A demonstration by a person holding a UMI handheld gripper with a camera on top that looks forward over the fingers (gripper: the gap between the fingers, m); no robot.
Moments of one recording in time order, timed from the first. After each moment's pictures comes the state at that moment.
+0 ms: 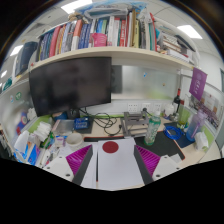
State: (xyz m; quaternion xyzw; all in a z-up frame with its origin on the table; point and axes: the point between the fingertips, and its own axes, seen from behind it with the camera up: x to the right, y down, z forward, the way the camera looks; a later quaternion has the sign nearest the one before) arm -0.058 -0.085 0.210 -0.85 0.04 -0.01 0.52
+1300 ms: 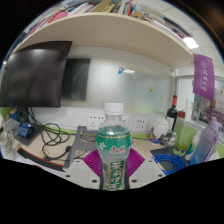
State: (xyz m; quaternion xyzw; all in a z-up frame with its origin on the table) arm 0.175 0.164 0.105 -0.77 0.04 -0.10 0.63
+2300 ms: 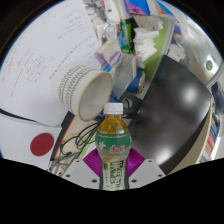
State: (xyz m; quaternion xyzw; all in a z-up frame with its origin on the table) arm -0.159 0.173 0.148 -0.36 -0.70 -0.51 0.34
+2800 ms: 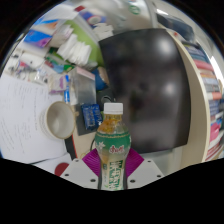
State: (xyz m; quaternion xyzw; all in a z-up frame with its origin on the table) arm -0.150 0.150 0.173 -0.60 -0.55 -0.33 0.47
